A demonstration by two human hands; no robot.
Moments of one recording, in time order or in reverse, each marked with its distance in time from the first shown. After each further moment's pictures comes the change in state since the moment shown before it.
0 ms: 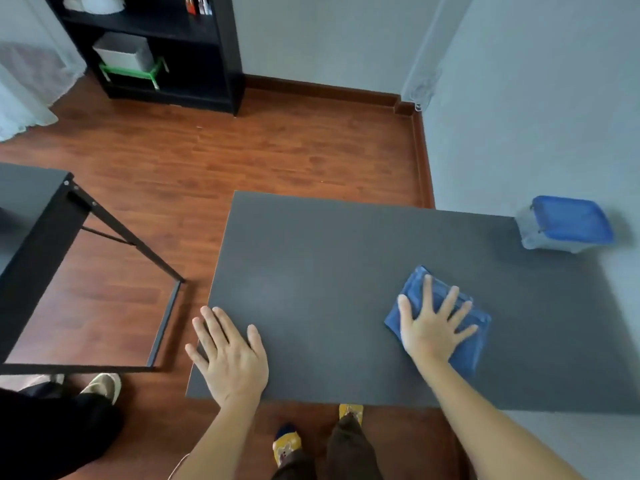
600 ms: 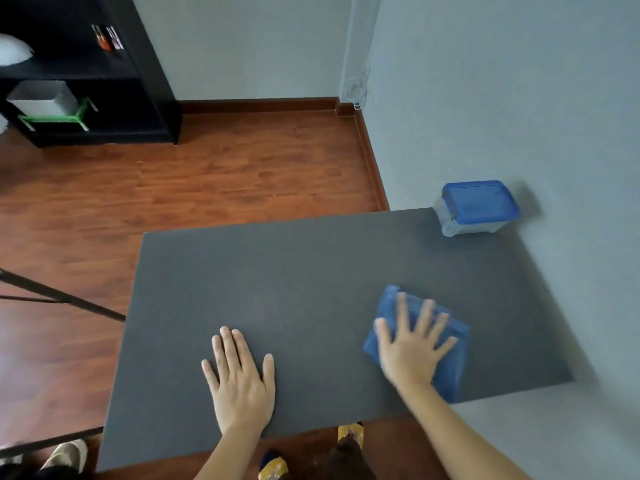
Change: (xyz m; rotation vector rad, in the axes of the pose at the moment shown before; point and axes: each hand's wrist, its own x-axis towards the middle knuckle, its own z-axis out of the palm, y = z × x) left_hand -0.055 0.111 0.028 0.141 -0.110 0.375; right_hand 0.025 0.105 -0.009 0.020 0.066 0.014
